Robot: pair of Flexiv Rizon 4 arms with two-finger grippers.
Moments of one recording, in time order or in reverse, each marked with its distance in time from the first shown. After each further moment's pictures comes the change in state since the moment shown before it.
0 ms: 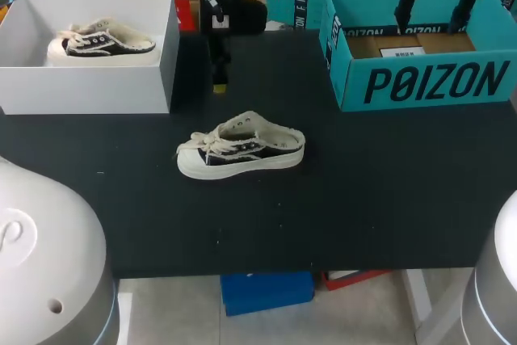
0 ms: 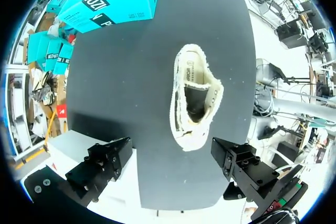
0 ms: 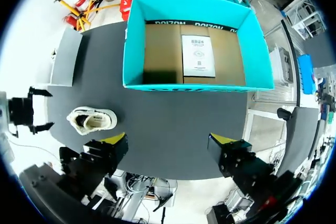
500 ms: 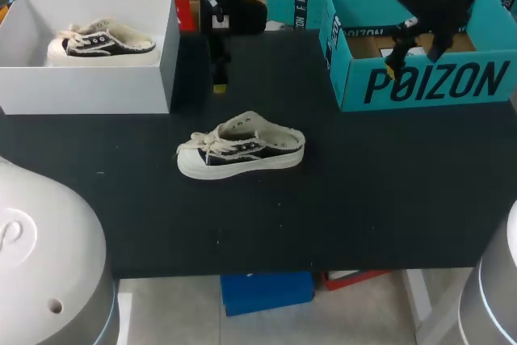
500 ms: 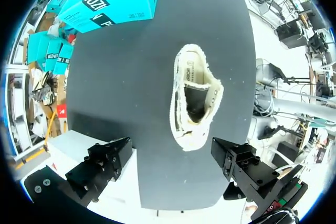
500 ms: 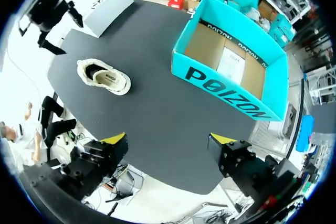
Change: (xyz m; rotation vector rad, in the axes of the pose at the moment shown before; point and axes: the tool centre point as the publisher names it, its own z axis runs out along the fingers) left arm 0.000 0.000 0.000 0.000 0.000 0.000; right arm 0.029 -0.063 0.016 -0.088 0.007 -0.469
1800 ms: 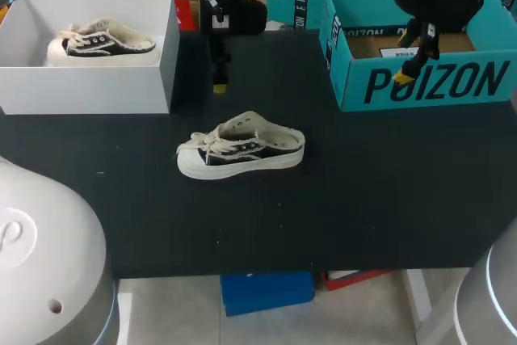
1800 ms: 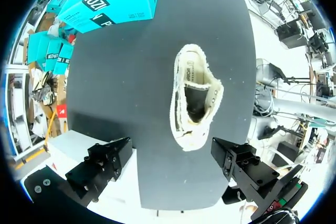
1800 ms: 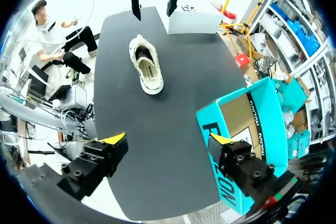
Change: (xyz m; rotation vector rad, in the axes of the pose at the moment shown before) left arm 0.000 0.000 0.000 0.000 0.000 0.000; right arm 0.011 0.023 0.007 -0.221 0.095 -0.760
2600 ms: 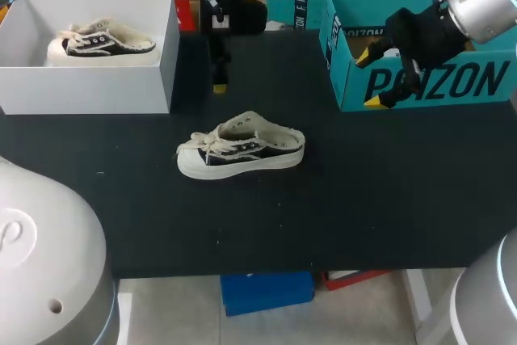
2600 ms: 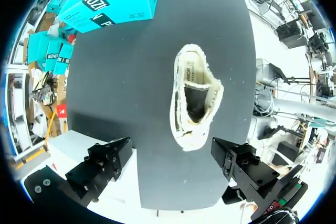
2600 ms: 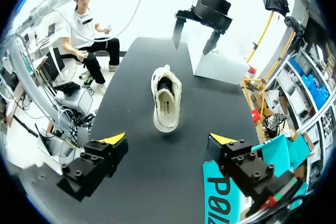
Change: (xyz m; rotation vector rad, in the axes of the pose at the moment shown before) left arm 0.000 0.000 0.000 0.000 0.000 0.000; right arm 0.027 0.039 0.050 -0.350 0.070 -0.284
